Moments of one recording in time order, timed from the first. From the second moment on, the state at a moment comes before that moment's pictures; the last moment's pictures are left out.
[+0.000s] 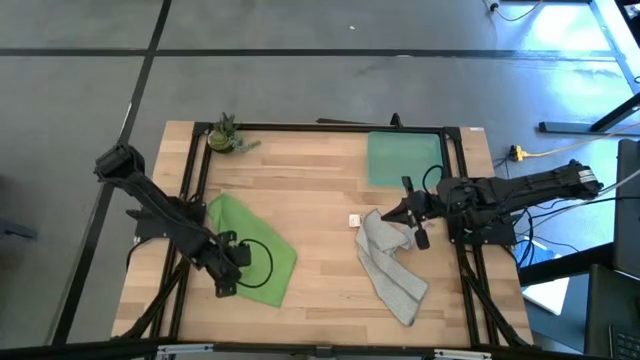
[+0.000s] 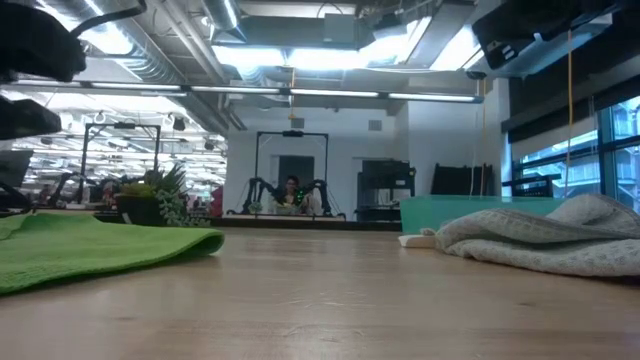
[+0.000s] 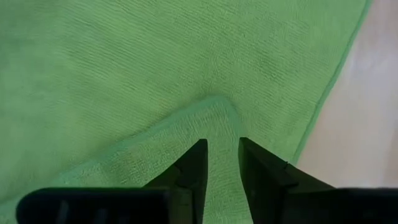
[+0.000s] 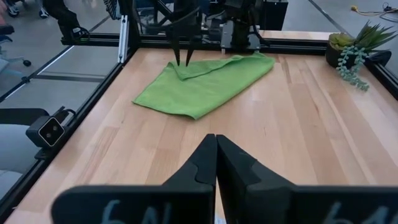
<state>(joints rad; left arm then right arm) -0.72 1.34 0.69 -0.64 -0.14 -0.89 0.17 0.79 0.59 -0.15 0.02 0.05</state>
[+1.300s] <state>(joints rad) -0.61 1.44 0.75 -0.59 -0.28 -0.67 0.17 0.80 0.58 -0.15 0.05 0.02</state>
